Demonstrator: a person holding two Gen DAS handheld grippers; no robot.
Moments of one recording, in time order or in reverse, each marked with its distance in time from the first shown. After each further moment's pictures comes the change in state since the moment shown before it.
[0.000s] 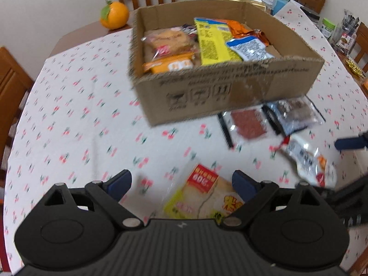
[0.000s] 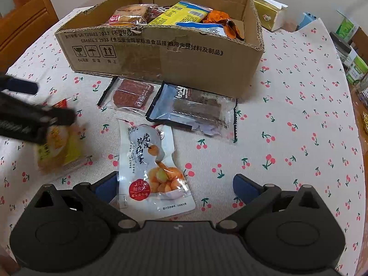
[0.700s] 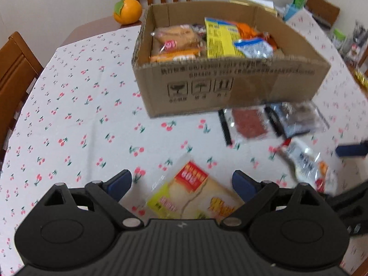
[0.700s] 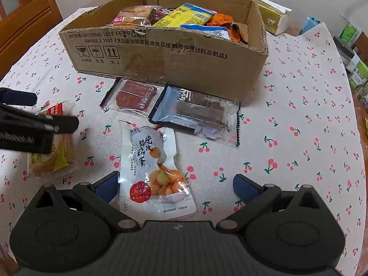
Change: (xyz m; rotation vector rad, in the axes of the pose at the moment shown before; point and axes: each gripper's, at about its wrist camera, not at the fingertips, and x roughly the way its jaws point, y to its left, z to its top) left arm 0.007 -0.014 -0.008 -0.071 -0.018 0.042; right arm 0.000 0.001 0.001 -0.021 -0.013 0.009
